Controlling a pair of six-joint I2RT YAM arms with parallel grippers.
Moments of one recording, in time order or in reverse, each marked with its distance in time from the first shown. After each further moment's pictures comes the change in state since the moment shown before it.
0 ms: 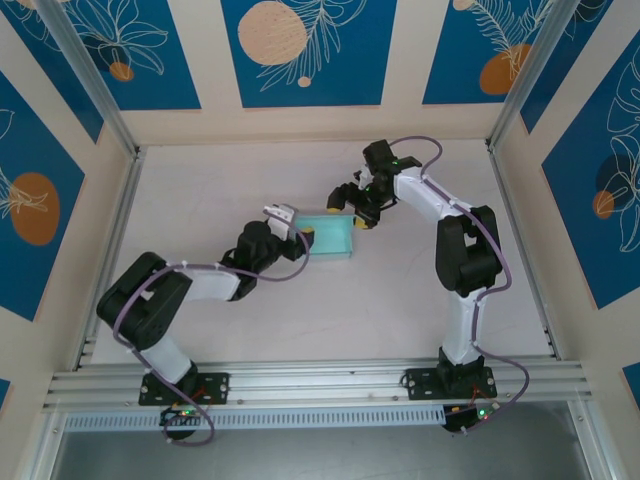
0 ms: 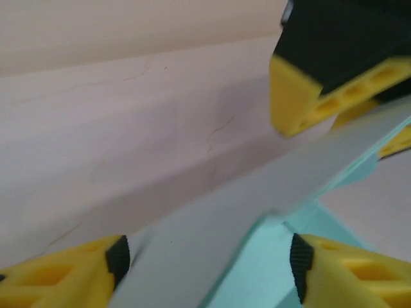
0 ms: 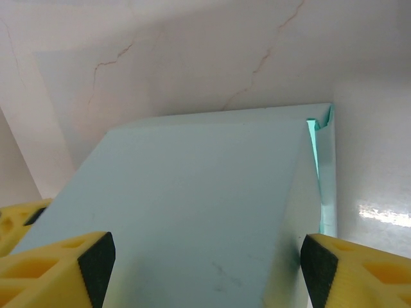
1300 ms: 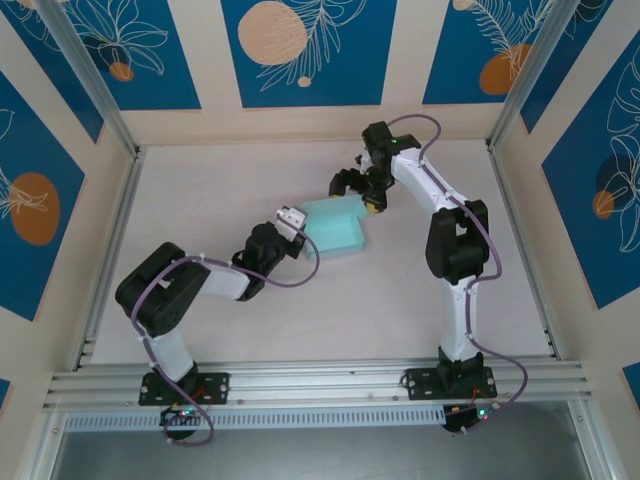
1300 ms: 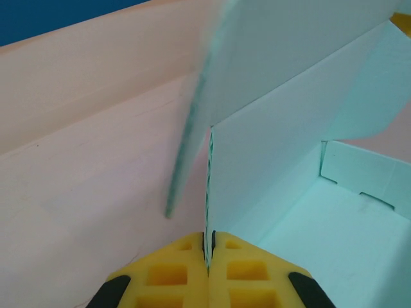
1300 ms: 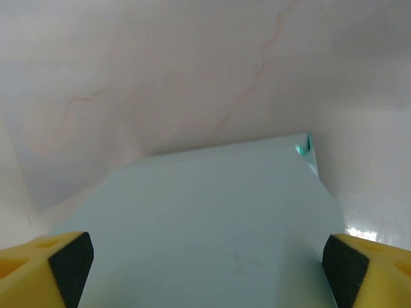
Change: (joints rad) left arm -0.043 0.142 0.034 0.148 -0.186 0.275; right arm -0.020 0.129 0.292 -0.242 0.130 -0.132
